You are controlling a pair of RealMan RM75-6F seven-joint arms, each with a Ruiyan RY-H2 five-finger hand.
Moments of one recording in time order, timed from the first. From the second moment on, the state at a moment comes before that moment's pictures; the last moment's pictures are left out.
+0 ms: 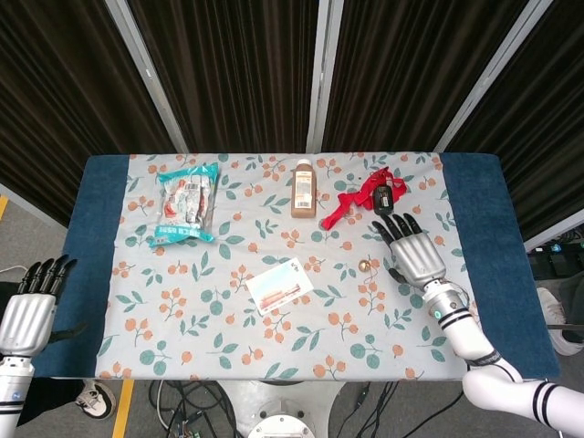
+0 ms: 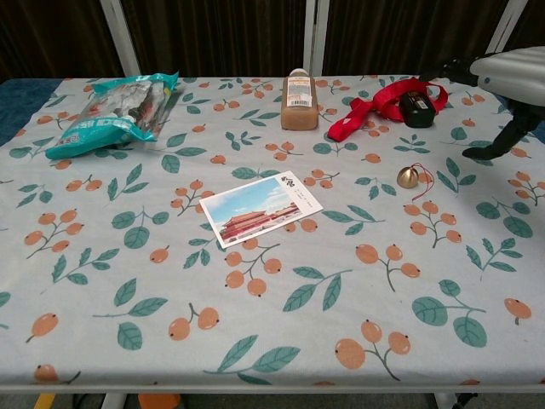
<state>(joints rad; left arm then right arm) -0.11 -1.18 -0.03 -1.53 1.50 1.46 0.03 0.59 -1.32 0.23 -1.58 -1.18 0.90 -0.48</state>
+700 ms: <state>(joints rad) -0.12 -1.19 -0.02 -1.49 1.50 1.43 -0.02 0.74 -1.39 0.18 -1.54 -0.92 0.84 -0.58</state>
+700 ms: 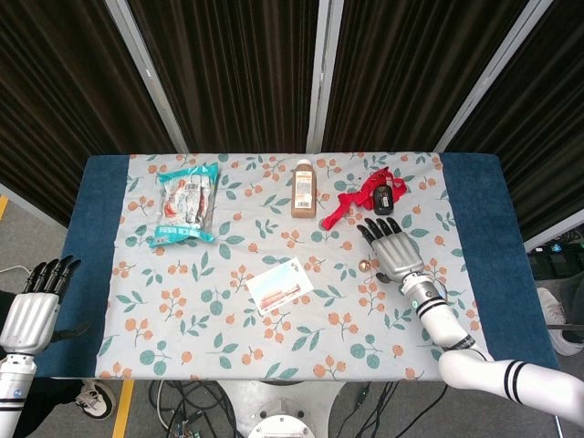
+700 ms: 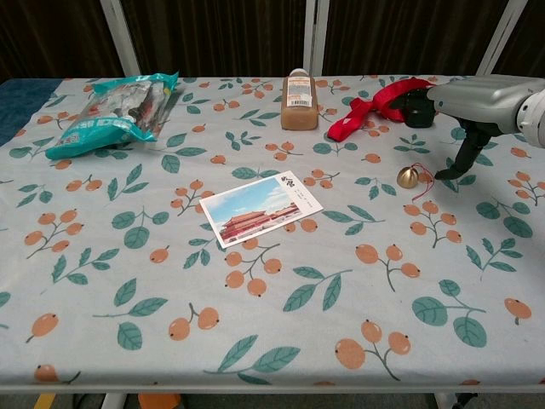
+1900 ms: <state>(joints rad) -0.12 -1.20 -0.02 -1.46 1.50 1.43 -0.07 0.82 -1.46 0.13 -1.47 -0.86 0.87 -0.58</state>
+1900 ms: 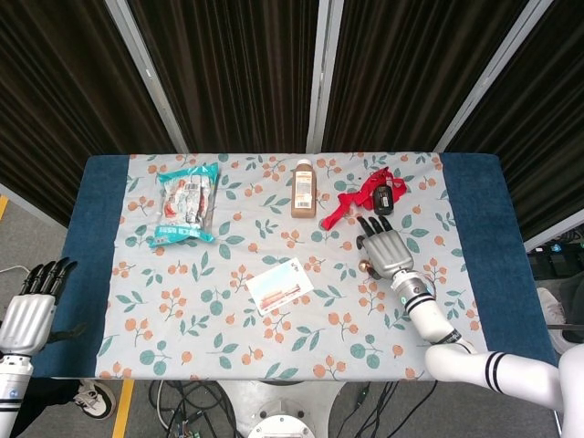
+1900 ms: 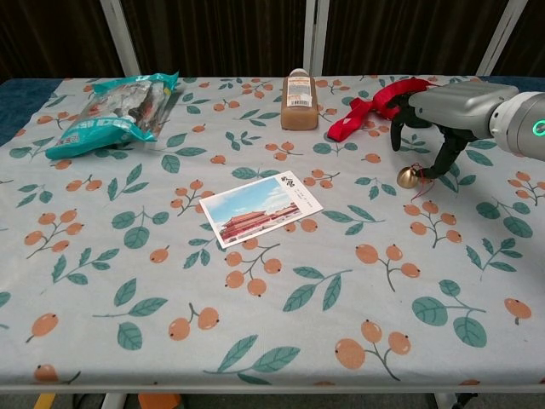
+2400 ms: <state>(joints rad) -0.12 -1.19 -0.02 -1.45 1.51 1.43 -0.09 0.83 -1.46 0.11 -1.46 -0.85 0.87 -0.58</state>
